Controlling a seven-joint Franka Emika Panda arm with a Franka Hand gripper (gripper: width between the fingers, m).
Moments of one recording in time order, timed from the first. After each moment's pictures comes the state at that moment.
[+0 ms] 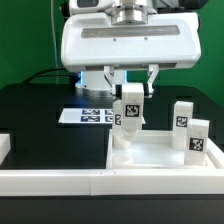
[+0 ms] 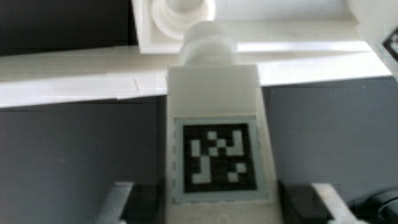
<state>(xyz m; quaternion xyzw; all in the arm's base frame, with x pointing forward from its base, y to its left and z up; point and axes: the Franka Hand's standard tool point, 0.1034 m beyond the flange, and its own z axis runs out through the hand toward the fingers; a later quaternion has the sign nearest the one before) 0.616 0.003 0.128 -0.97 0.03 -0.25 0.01</state>
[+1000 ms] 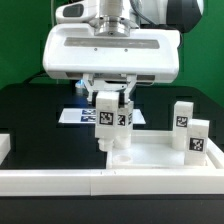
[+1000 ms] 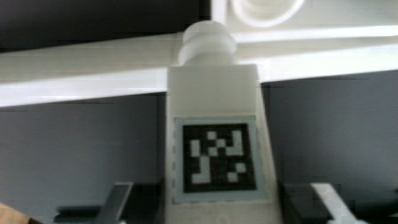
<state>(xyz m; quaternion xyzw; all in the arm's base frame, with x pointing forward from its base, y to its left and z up) 0.612 -0.024 0.112 -0.95 0.06 -0.31 -0.03</state>
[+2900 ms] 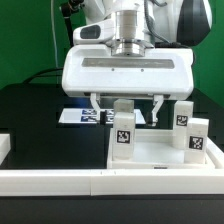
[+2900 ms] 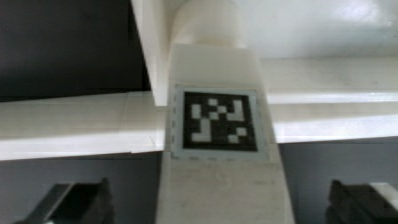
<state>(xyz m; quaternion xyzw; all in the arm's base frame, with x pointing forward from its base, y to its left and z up) 0.605 -0.001 0.083 -0.96 0.05 -0.29 -0.02</state>
